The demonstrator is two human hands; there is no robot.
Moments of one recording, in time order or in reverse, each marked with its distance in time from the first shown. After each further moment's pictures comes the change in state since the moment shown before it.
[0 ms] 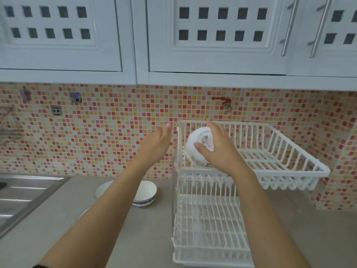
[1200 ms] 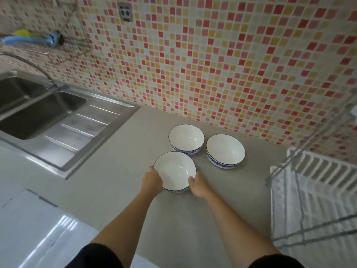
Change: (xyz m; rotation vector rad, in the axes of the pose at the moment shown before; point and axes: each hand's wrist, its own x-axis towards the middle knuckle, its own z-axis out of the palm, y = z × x) left_hand -0.026 -0.466 0.031 0.263 -0.200 -0.960; right_hand 0.019 0.012 0.504 0.192 -0.799 0.650
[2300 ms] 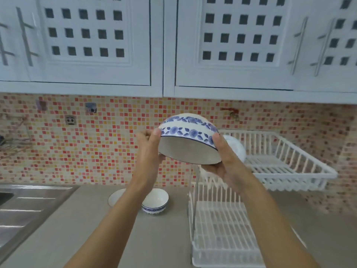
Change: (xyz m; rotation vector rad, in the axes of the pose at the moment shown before) left_hand -0.377 0.164 -0.152 -1.198 -0.167 1.148; right_hand -0.415 -0.011 -0.251 0.629 0.367 -0.806
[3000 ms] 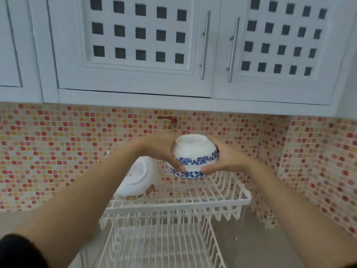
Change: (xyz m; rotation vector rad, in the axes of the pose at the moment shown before) left_hand 0.136 -0.062 0.284 1.112 -0.914 -0.009; right_hand 0.073 0.007 -0.347 -0.890 -0.176 0.048
